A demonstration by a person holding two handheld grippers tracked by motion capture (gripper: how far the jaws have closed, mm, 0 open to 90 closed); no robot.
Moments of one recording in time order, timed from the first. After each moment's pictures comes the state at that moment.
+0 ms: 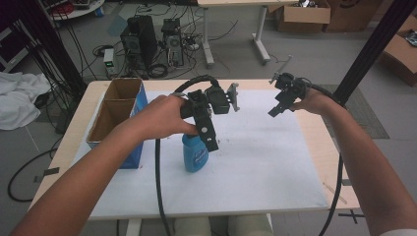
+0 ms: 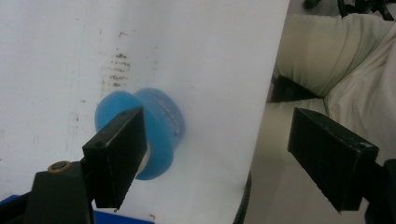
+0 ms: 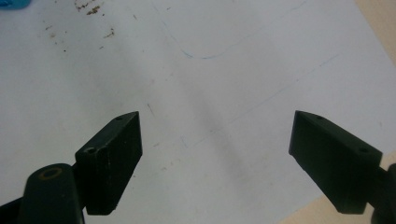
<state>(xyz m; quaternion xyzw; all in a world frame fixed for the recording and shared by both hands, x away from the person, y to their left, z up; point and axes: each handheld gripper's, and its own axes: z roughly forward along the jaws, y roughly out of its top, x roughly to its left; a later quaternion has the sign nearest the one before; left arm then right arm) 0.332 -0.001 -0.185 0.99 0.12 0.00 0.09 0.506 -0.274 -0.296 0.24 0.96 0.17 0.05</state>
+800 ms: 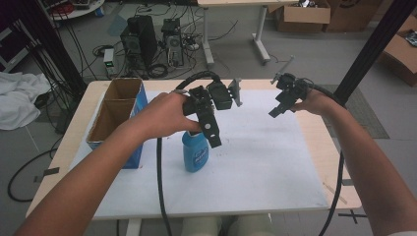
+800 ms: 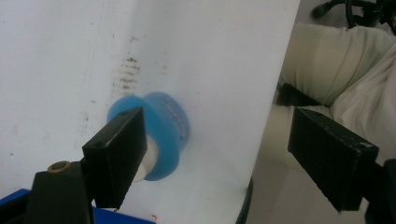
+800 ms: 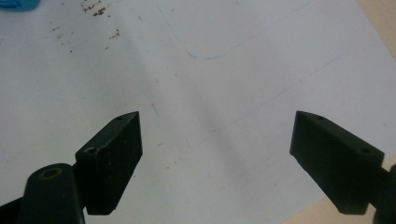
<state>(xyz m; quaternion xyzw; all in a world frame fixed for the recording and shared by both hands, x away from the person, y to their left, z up) 0.334 -0.005 -0.178 0.98 0.14 0.01 0.10 0.503 -0.278 -0.295 0.24 0.95 0.17 0.04</state>
